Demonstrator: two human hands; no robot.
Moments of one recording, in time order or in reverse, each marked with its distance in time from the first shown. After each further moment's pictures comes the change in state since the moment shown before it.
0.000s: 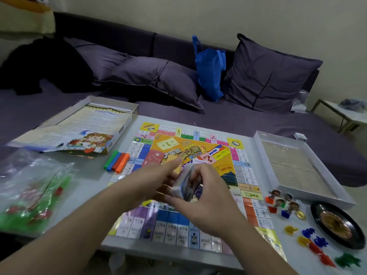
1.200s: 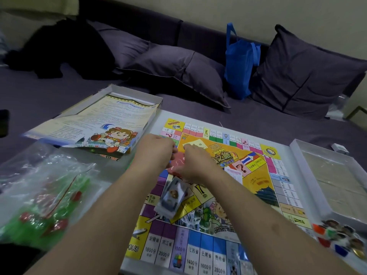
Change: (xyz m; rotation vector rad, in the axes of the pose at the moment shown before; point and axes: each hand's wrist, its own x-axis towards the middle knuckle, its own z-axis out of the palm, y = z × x) left_hand 0.051 0.020 -0.078 -0.248 0.622 0.096; right_hand 0.189 0.016 0.108 -0.557 -0.329 0.123
